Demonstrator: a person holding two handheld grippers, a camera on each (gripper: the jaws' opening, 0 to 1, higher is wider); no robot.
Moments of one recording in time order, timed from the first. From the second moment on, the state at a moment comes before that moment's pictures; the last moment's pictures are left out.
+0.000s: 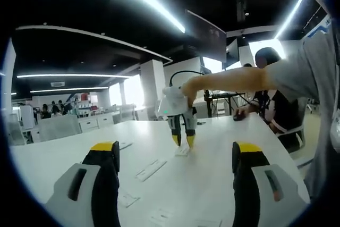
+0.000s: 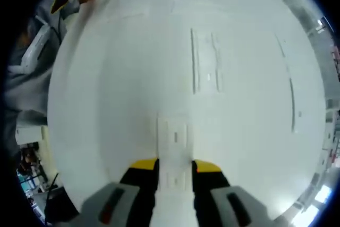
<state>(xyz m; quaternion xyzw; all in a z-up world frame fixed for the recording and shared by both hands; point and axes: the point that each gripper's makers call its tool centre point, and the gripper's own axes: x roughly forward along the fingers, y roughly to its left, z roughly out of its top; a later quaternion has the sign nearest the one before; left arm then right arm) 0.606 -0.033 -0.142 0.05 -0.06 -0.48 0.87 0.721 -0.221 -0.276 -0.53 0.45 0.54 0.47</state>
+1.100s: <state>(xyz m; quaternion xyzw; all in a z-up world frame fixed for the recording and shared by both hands) 0.598 -0.042 -0.147 0.06 -0.06 -0.49 0.87 0.755 -0.227 -0.276 -0.52 0.47 0.52 0.49</state>
